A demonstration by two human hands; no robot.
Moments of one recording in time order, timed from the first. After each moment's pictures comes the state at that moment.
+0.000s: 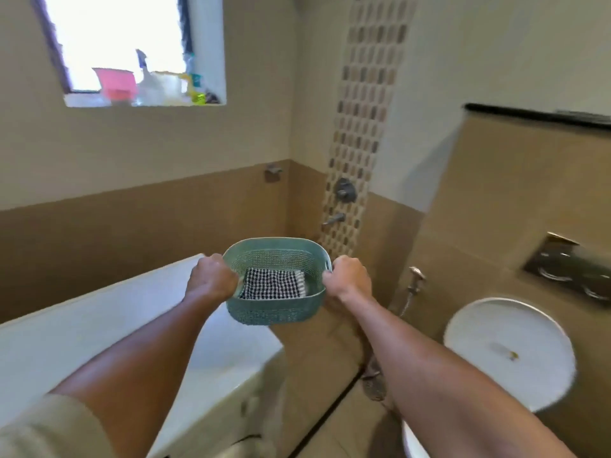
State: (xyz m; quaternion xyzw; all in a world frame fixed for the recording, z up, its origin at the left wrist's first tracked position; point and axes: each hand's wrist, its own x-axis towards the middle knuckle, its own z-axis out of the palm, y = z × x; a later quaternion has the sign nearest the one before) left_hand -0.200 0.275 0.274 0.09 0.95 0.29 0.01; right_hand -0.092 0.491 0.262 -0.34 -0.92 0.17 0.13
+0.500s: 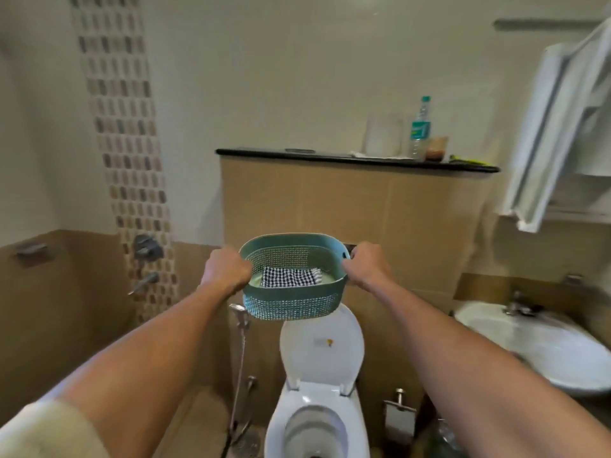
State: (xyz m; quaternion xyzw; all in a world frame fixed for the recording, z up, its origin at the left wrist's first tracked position) left_hand 0.015 0.625 0.384 0.44 0.83 0.34 0.07; right_hand 0.242 0.754 0.375 -0.59 -0.75 0.13 0.28
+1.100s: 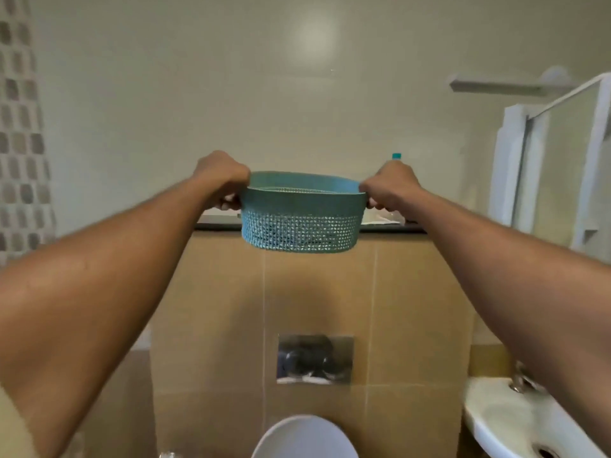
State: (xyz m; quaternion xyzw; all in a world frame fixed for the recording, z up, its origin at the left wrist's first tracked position) left_hand -0.033 0.888 0.632 0.54 0.70 0.47 0.05; right_hand 0.233 0.955 0.621 -0.56 -0.69 0.07 0.44
